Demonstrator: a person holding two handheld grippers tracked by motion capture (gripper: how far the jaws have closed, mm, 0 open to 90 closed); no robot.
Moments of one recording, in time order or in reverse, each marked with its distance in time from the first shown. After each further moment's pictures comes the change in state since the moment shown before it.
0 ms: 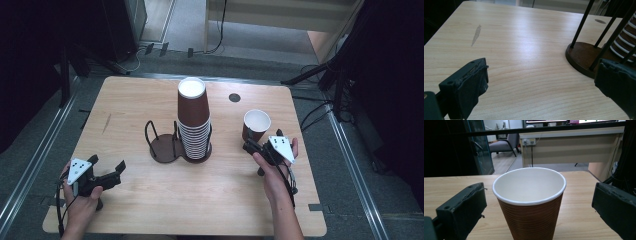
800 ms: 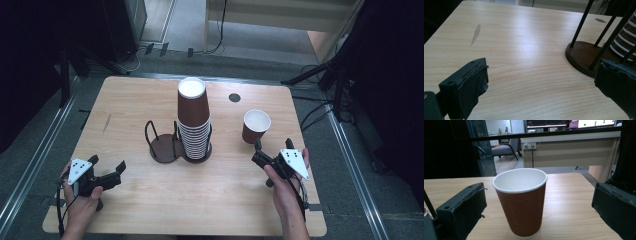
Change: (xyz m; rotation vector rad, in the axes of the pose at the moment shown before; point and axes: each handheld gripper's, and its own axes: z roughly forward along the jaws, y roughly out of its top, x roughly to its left) left arm 0.000 0.000 0.000 0.005 -0.002 0.003; right arm -0.019 0.003 -0.042 -0.030 0.018 0.008
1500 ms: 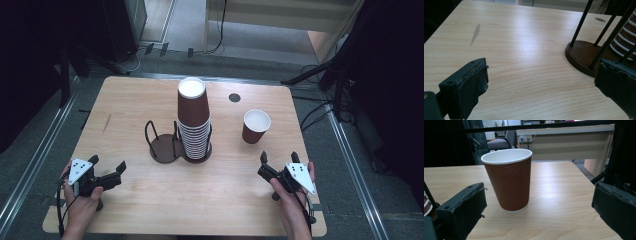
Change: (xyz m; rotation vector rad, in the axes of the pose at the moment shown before) left arm 0.000 0.000 0.000 0.002 0.000 0.003; right arm -0.019 -0.024 -0.027 0.041 -0.028 -0.013
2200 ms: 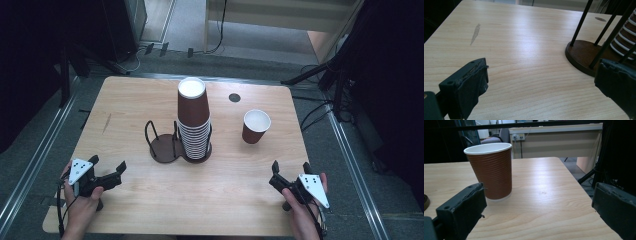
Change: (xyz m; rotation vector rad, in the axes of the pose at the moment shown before) left arm -0.001 0.000 0.000 0.000 0.001 0.003; right arm -0.029 -0.008 -0.027 0.008 -0.043 0.001
